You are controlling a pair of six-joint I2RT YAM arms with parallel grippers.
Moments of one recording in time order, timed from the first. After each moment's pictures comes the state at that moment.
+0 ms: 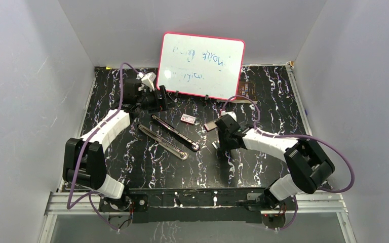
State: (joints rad) left arm -0.24 1.50 1.05 -0.14 0.51 -0.43; right arm 0.73 1.47 0.79 -0.43 0.23 0.50
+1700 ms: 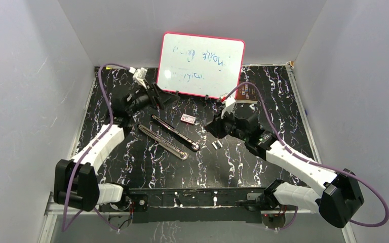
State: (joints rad) left arm -0.24 1.32 0.91 0.30 0.70 -0.64; right arm 0.73 1.09 0.74 -0.05 -0.11 0.28
